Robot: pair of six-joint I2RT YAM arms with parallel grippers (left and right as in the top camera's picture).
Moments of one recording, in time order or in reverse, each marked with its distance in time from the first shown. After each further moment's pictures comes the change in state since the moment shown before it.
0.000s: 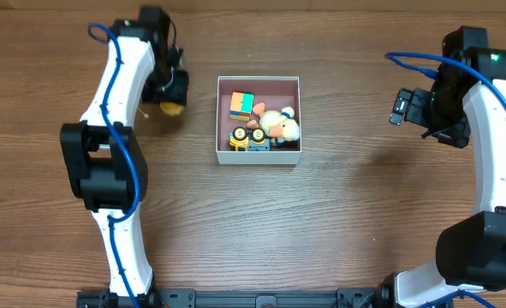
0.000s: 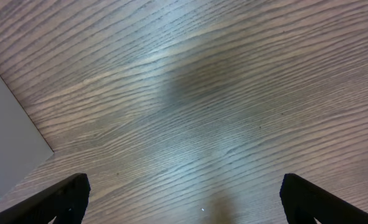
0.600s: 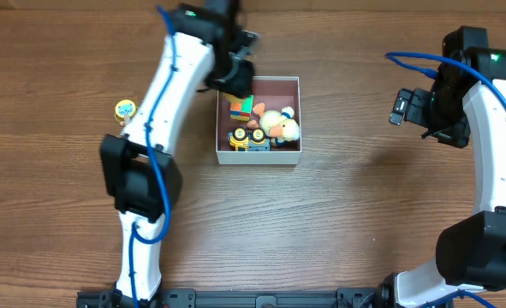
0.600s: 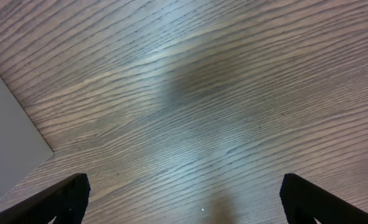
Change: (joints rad) left arm -0.301 0.000 0.197 -0.038 0.146 0.031; right arm 0.000 0.000 0.000 0.000 0.000 -0.001
